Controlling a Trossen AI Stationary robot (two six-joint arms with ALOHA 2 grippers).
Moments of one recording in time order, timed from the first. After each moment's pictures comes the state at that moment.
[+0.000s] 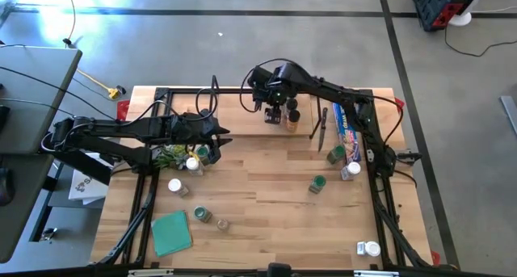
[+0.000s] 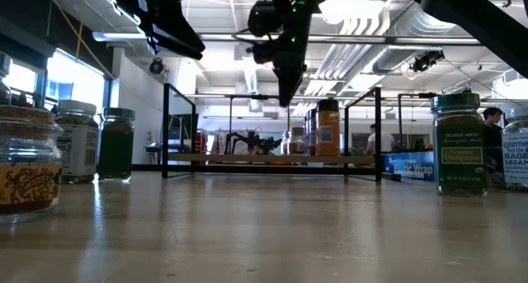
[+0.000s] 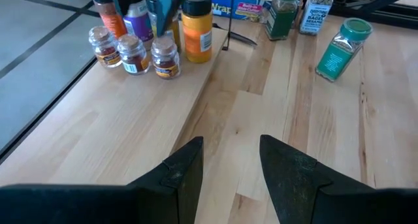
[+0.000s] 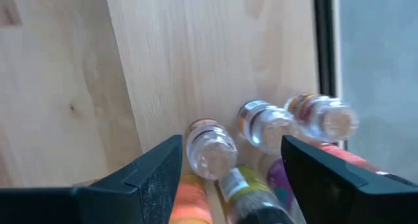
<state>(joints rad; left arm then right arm) 0.08 1.06 0.82 -0.34 -0.22 -0.15 -0.39 2.22 2.28 -1.37 0.11 -0.30</state>
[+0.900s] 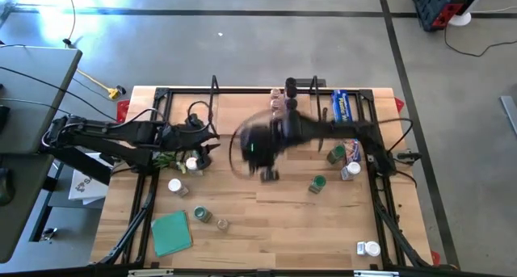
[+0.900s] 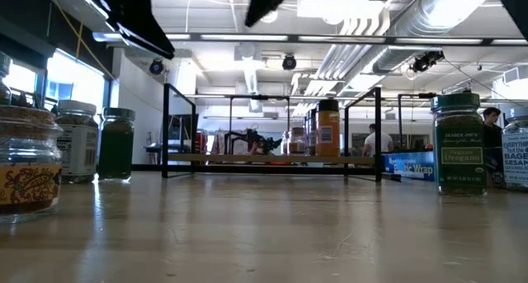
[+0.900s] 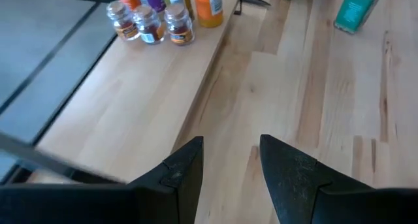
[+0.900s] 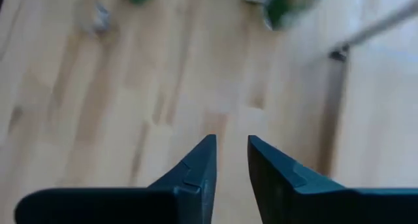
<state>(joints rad) -0.08 0.95 0.82 -0.58 -0.41 -0.17 0.10 2.10 2.24 -1.25 0.04 -0.15</state>
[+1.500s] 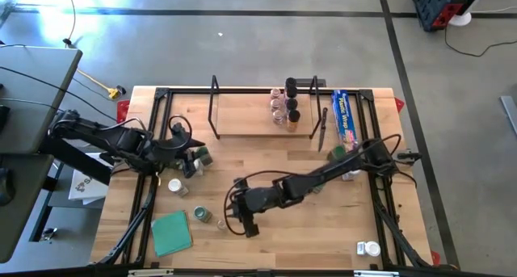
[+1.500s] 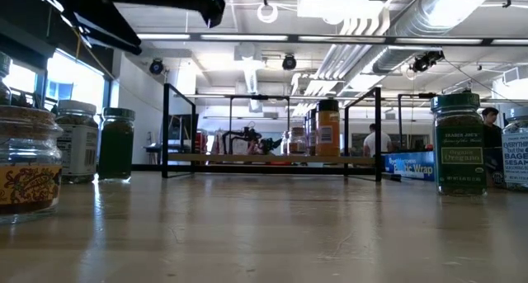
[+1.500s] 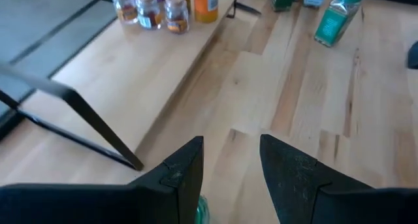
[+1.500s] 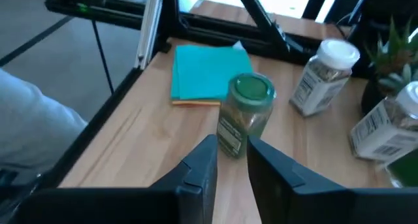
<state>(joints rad) -0.30 0.76 0.70 -0.65 -0.56 -0.45 0.34 2.11 1.60 0.01 0.08 -0.03</state>
